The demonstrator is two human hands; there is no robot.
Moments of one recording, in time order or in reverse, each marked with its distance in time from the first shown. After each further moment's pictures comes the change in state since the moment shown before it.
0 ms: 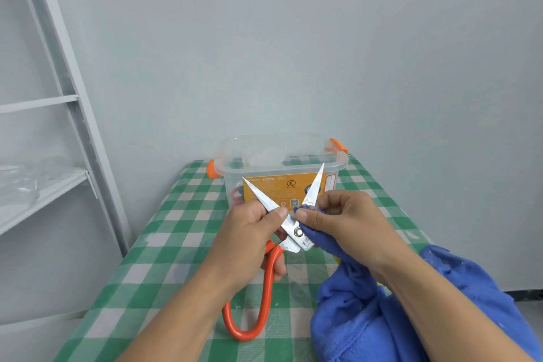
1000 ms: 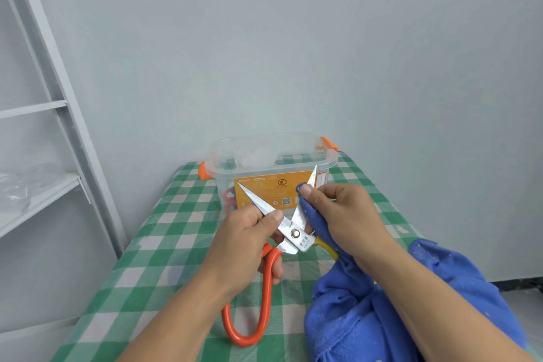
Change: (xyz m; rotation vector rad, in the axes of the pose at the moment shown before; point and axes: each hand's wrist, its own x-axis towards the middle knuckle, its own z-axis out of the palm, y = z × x) left_hand 0.000 -0.005 0.009 -0.005 -0.002 -0.002; right_hand 0.001 -0.008 -0.003 -0.060 0.131 -0.042
